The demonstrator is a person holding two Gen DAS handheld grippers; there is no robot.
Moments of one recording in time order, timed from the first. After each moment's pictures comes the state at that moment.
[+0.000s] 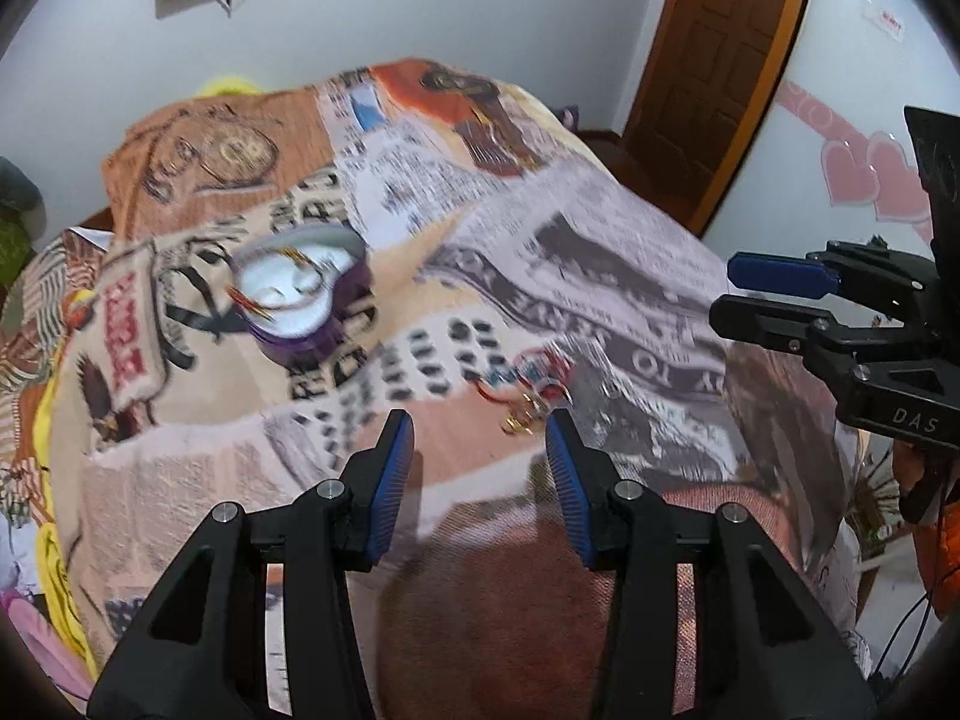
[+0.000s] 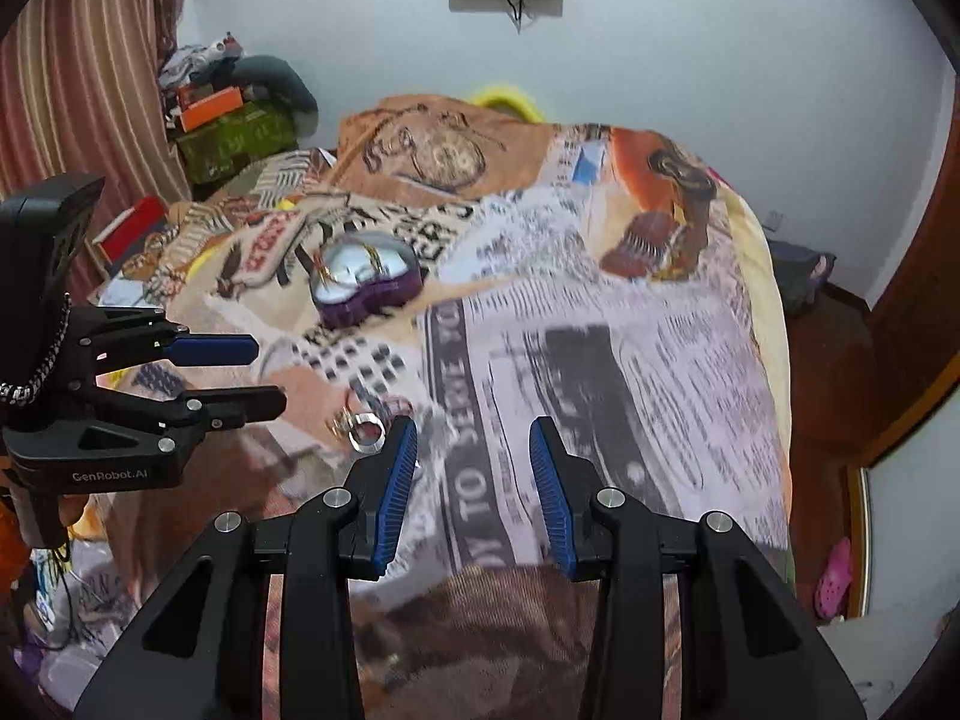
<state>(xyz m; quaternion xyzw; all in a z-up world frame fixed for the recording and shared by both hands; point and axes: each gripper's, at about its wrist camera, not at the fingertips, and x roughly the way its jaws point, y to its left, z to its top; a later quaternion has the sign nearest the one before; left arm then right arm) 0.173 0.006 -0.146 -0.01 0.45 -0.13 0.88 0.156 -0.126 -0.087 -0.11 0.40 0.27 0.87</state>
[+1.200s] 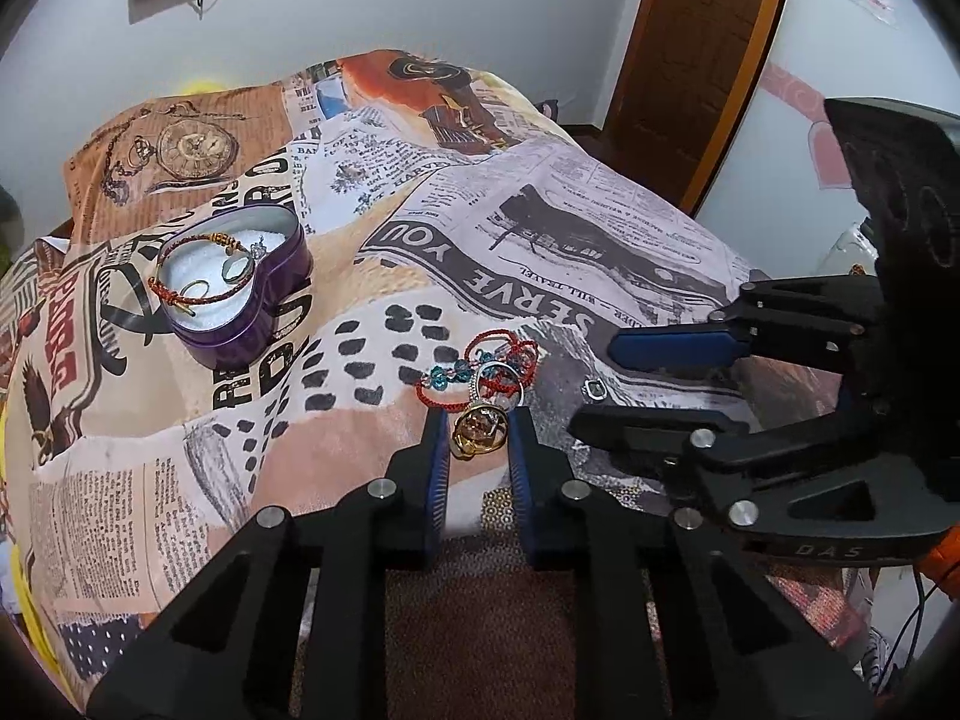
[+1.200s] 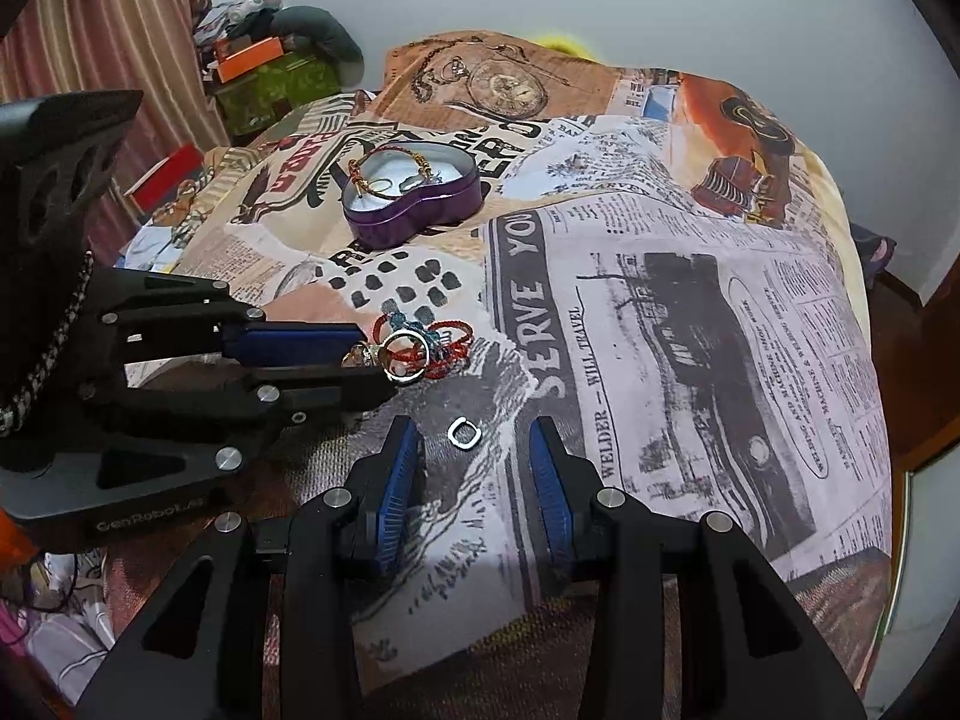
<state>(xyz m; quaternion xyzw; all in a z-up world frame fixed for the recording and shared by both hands) 0.187 -0.017 -0.178 0.00 0.44 -0.15 0.88 0.162 -0.098 -0.139 -0.12 0.44 0.33 0.83</state>
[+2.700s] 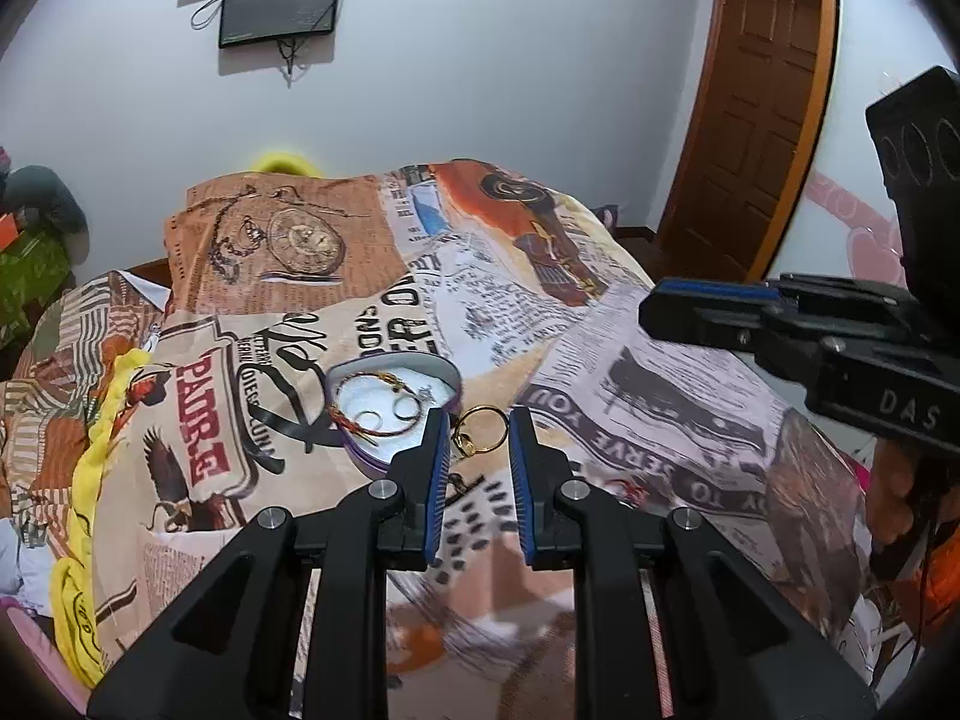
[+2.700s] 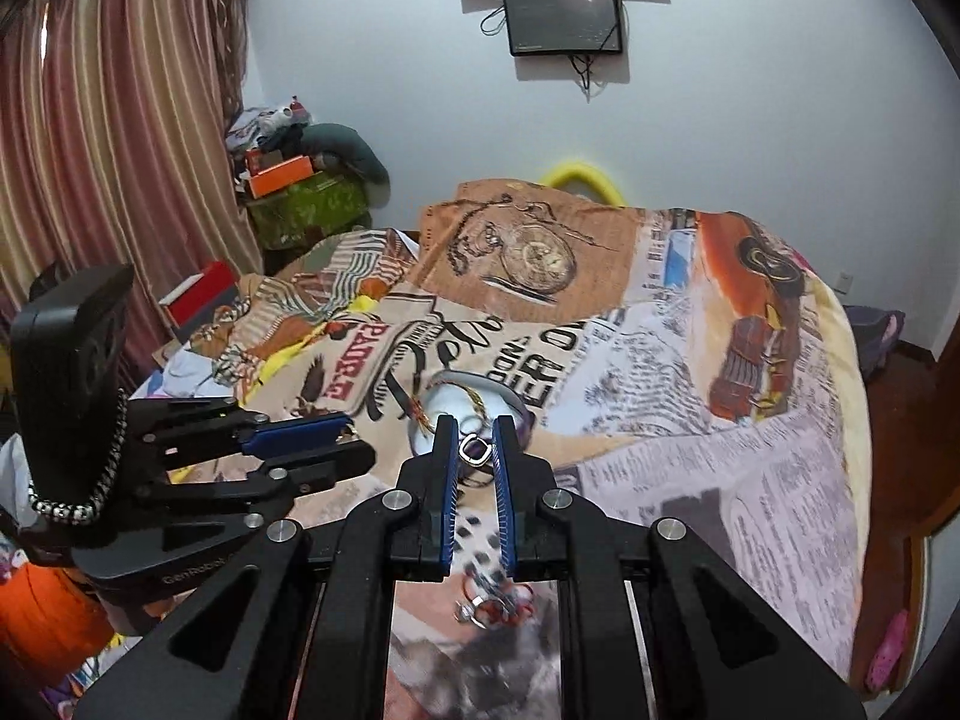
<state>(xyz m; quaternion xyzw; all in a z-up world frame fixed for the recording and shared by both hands) 0.192 0.062 -0.105 -0.04 0.34 -0.08 0.94 0.190 -0.054 -0.042 -0.05 0.33 0.37 0.87</state>
